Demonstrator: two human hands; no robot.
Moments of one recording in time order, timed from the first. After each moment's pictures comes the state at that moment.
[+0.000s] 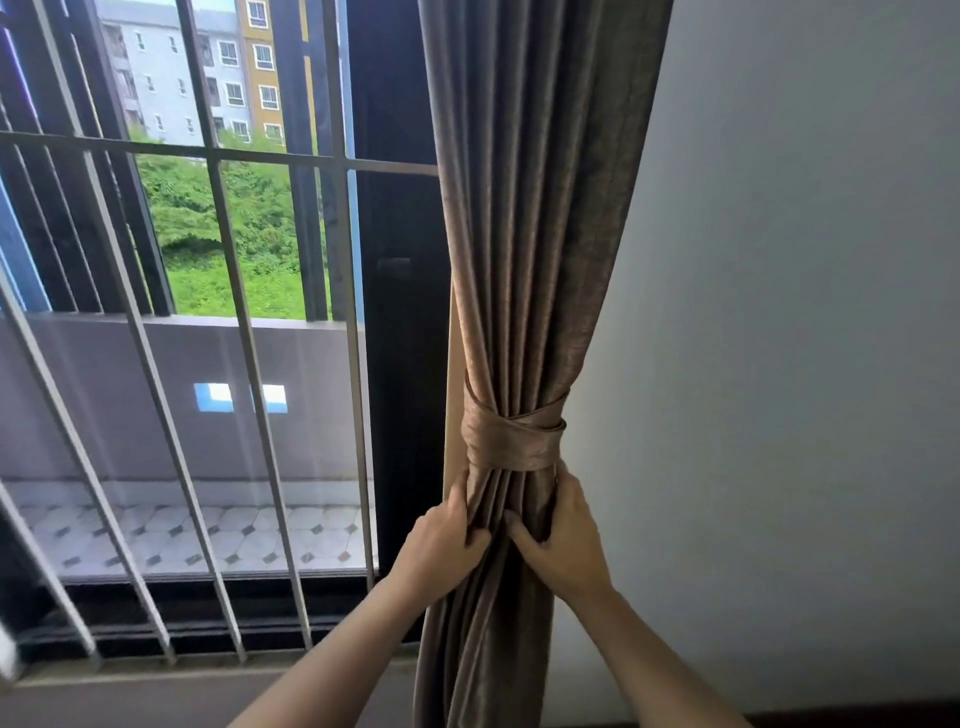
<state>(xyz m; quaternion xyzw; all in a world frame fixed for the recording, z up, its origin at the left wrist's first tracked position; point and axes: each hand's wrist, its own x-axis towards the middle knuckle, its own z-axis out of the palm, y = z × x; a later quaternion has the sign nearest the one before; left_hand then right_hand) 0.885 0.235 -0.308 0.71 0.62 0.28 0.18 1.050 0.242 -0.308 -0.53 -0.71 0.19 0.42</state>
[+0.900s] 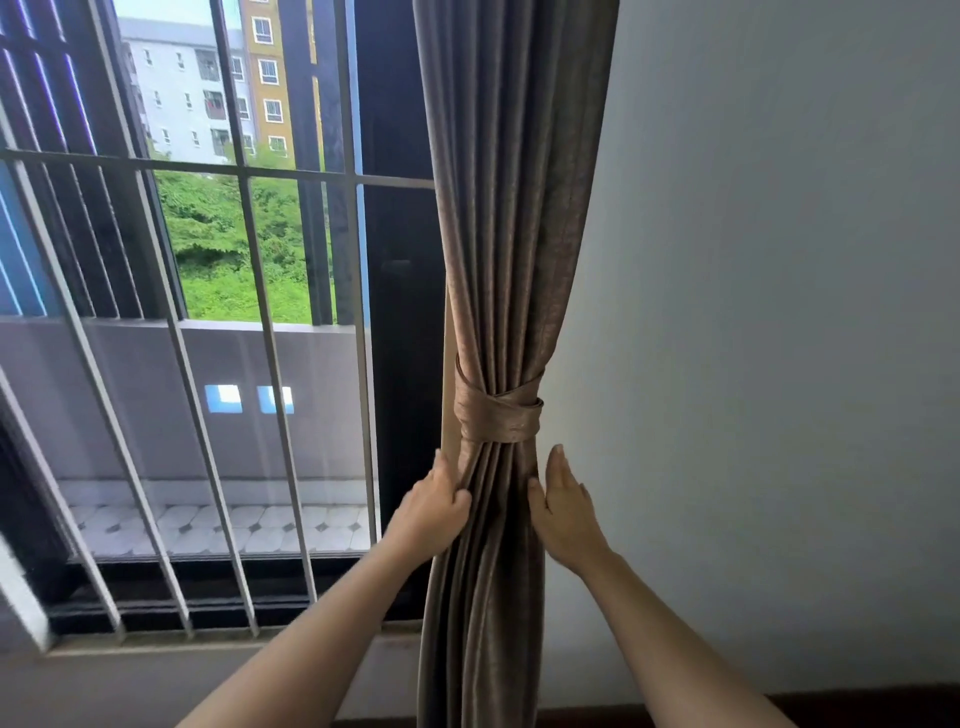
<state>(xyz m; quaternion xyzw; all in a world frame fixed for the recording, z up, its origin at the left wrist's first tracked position) 0.890 0.205 -0.289 0.66 0.66 0.27 0.23 1.069 0.227 -0.303 -0.59 -0.74 0.18 0.27</state>
